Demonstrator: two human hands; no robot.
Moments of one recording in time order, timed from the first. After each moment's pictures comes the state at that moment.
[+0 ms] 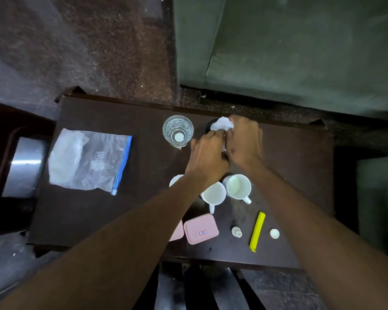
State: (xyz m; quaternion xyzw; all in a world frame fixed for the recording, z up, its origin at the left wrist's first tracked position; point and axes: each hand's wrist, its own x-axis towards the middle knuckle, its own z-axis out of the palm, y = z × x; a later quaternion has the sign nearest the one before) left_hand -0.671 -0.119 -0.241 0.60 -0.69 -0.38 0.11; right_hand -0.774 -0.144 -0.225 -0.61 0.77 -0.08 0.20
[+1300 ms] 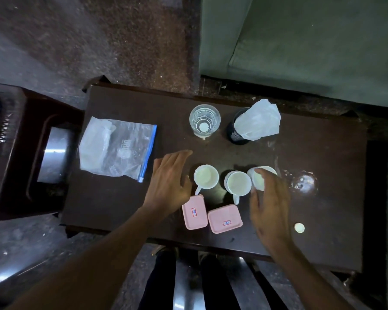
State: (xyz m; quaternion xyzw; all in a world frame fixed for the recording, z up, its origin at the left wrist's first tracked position) left_hand -0.522 -0.033 -0.283 0.63 -0.72 -0.27 0.12; right_hand -0.773 0.029 -0.275 -0.62 0.74 -0.19 0.18
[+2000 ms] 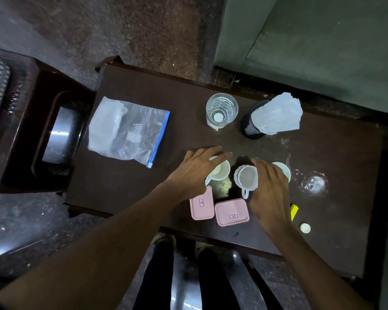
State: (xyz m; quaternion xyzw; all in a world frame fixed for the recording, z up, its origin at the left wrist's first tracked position) left_hand -0.535 -0.044 -0.314 0.47 -0.83 -0.31 -0.01; right_hand -0.757 0.008 -0.291 -0.69 0.69 -0.06 0.19
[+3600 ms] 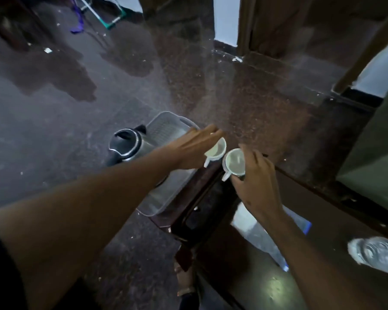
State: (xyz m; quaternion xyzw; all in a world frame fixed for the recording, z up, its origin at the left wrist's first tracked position) left_hand -0.093 -0.161 -0.103 0.60 -0.79 -0.09 -0.04; right_hand -0.314 -0.162 -0.144 -0.84 0.46 -0.20 0.23
